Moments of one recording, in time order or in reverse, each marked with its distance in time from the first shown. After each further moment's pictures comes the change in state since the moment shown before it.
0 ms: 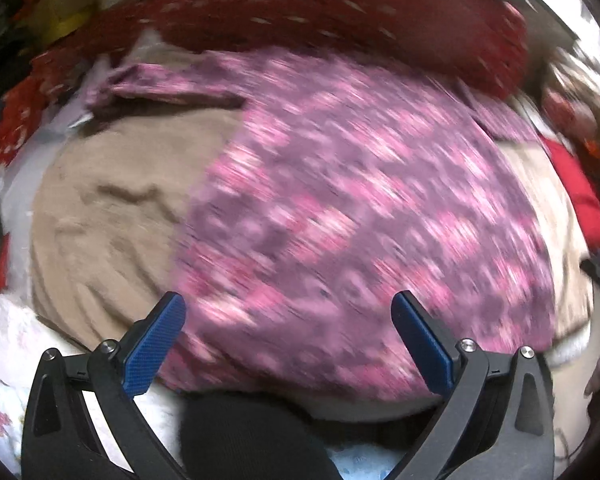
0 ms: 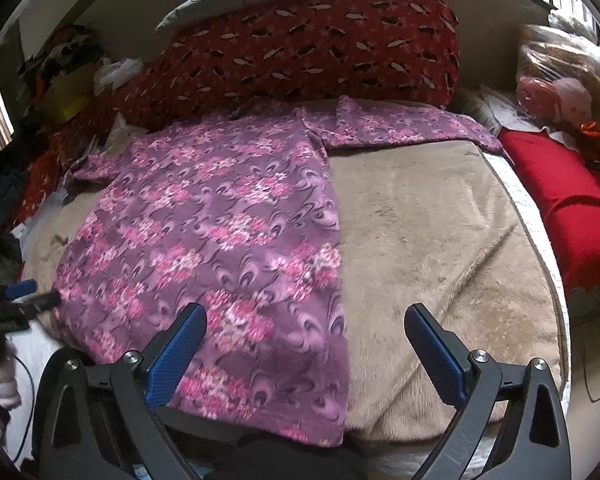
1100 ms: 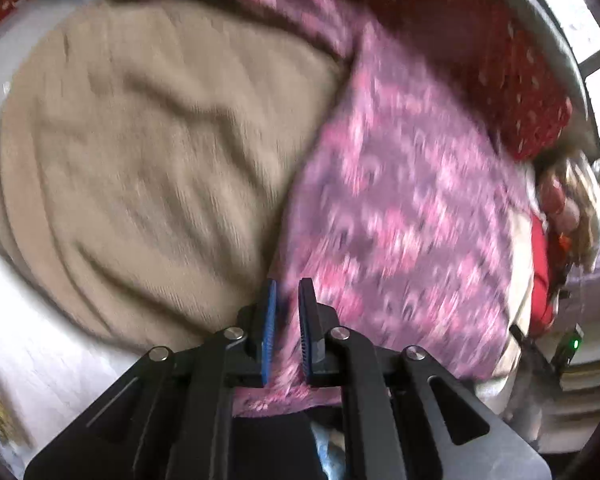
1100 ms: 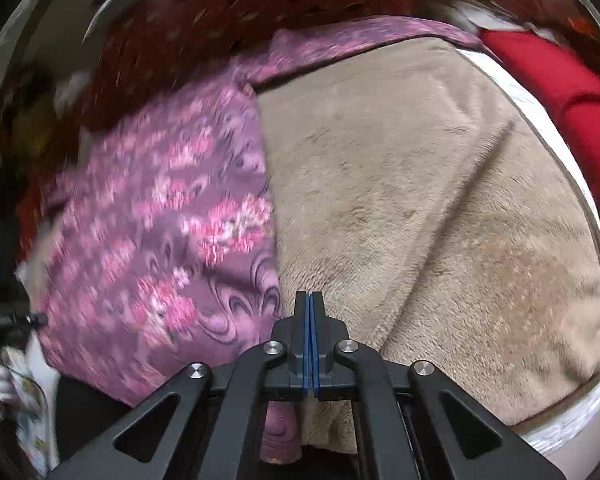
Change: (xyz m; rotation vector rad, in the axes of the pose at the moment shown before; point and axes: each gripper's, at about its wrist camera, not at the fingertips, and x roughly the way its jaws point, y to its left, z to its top) left arm 0.033 0.117 0.006 -0.325 0.232 -0.263; right arm 0.041 -0.077 -0.013 0.274 0.120 0.122
